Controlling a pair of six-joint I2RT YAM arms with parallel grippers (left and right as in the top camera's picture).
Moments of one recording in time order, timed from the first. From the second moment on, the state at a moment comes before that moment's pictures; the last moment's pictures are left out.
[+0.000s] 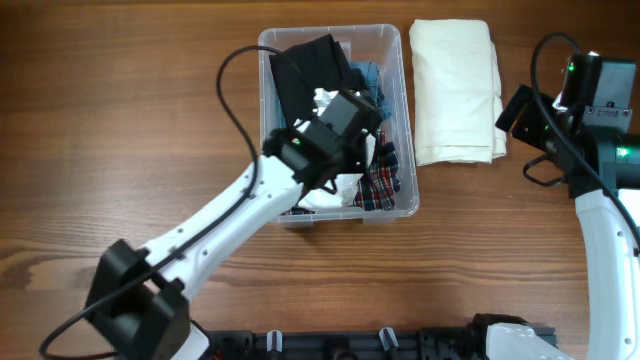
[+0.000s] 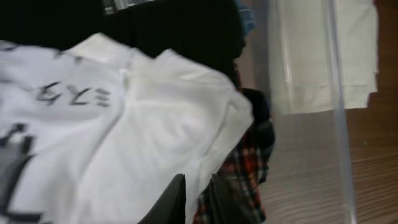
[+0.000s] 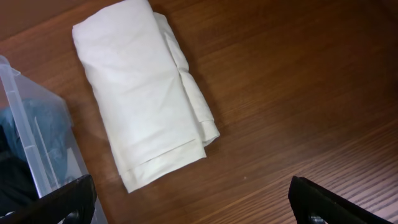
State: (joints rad) left arm -0.72 1.68 1.35 -0.70 -0.05 -0.68; right arm -0.08 1.29 1.38 -1.01 0.19 0.33
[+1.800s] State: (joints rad) left arm -0.50 1.95 1.41 -0.03 -0.29 -0.64; right arm -0.08 1.29 1.38 -1.01 0.19 0.33
